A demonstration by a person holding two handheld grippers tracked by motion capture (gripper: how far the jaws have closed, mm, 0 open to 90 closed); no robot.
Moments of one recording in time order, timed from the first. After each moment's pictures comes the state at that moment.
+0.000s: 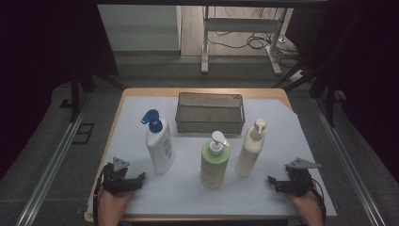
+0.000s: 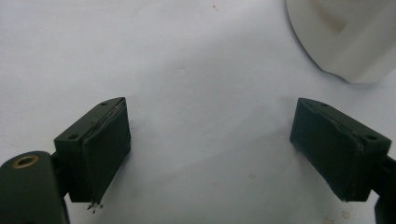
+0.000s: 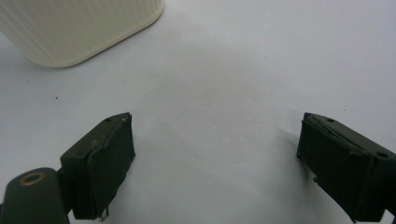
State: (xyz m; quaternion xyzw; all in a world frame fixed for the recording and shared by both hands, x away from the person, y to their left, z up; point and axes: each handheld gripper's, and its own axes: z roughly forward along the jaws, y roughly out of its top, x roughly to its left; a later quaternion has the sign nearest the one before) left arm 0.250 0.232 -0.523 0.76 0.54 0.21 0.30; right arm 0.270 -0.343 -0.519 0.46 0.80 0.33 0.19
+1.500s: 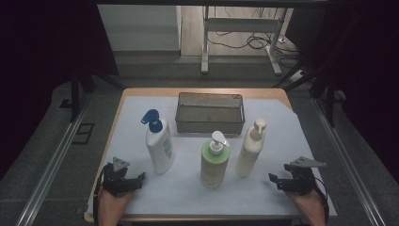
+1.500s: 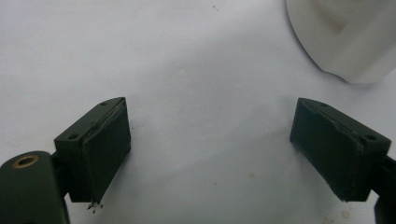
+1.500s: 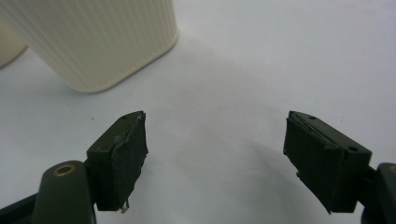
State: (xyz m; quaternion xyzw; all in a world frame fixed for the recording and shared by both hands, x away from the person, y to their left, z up) left arm 0.250 0.233 -0.523 0.76 0.54 0.20 0.30; right arm 0.265 -0.341 -0.500 0.47 0.79 0.36 0.17
